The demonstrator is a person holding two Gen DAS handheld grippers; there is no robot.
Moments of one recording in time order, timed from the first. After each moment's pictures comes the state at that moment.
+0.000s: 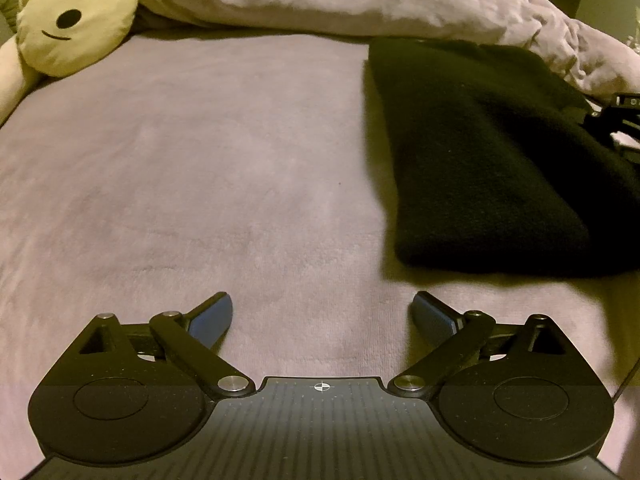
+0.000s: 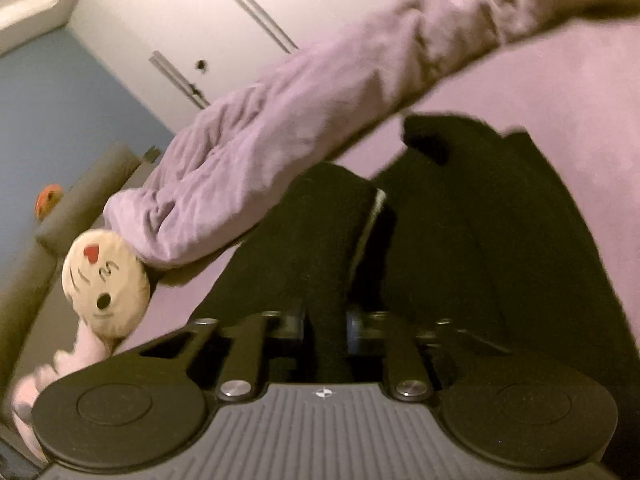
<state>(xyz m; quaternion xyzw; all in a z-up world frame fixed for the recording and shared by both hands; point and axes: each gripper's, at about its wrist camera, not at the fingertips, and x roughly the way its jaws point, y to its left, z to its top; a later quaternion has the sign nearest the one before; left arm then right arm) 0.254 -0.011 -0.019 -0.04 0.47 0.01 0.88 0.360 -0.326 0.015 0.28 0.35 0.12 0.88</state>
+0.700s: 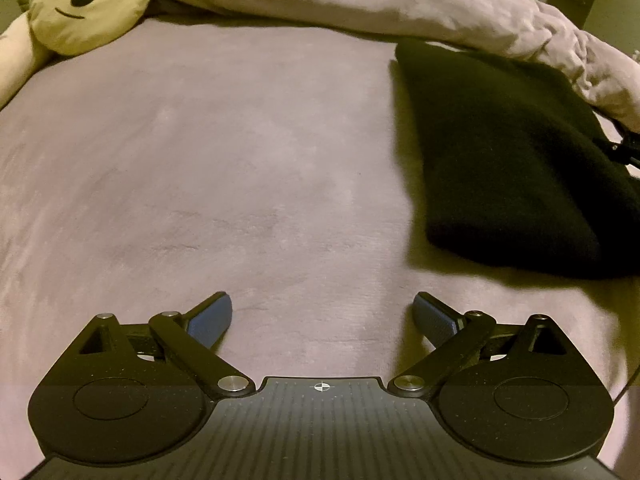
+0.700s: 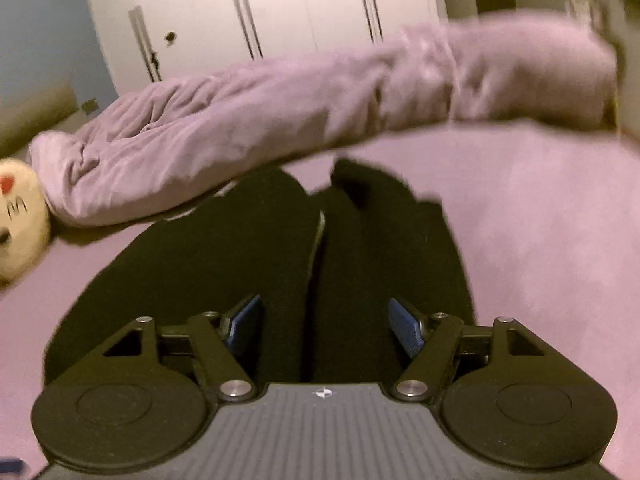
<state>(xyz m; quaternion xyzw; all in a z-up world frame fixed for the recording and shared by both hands) 0.248 0.005 -0.016 -0.06 0.47 0.01 0.88 0.346 -0.327 0.024 0.15 0.36 0.01 0.92</state>
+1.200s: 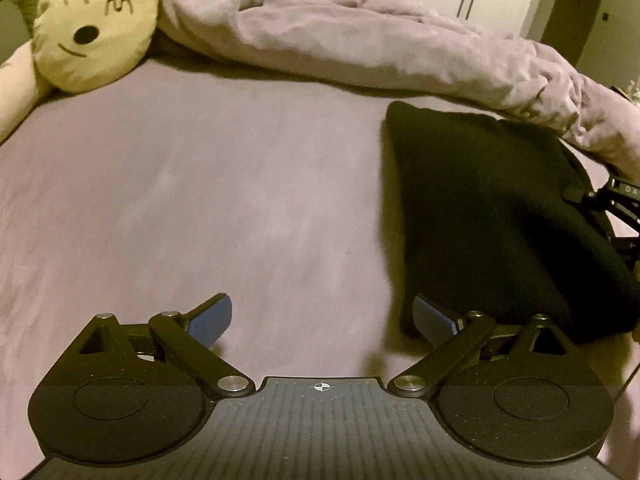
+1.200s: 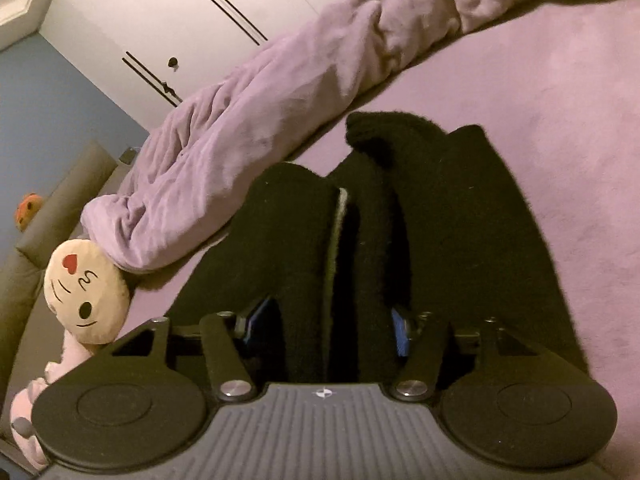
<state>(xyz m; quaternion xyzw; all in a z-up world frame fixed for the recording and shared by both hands) 0.273 0.004 0.016 -0.08 0.43 0.01 0.90 0.375 -0.355 -0.003 0.31 0.39 0.10 0.86</state>
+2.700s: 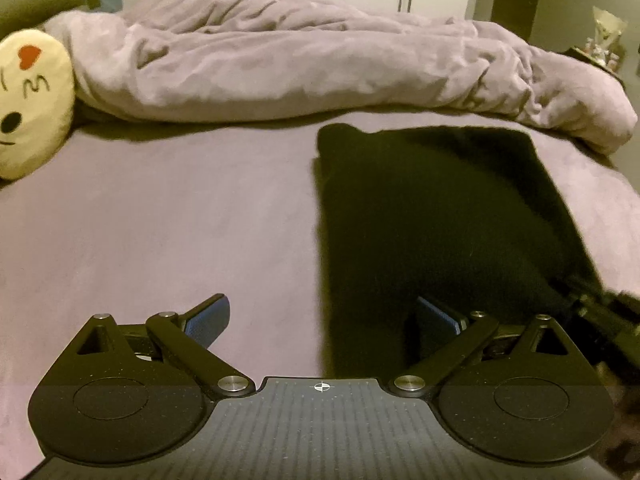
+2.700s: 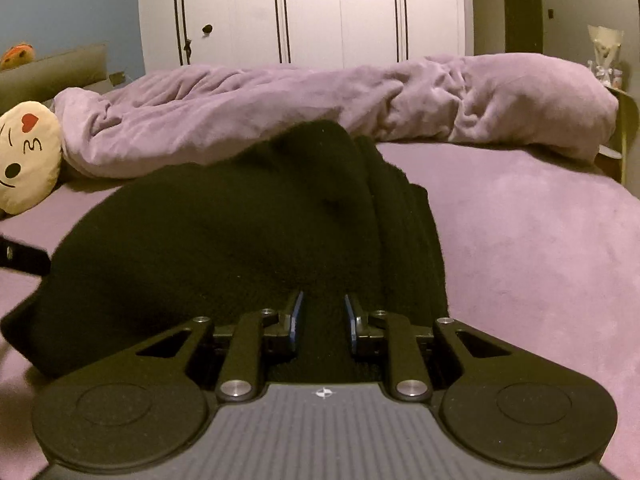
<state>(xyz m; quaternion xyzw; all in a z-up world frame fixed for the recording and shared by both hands) 0.322 -0.081 0.036 -0.01 0.41 -0.04 0.91 0.296 -0.320 -0.004 0.02 0.31 0.02 0.95</state>
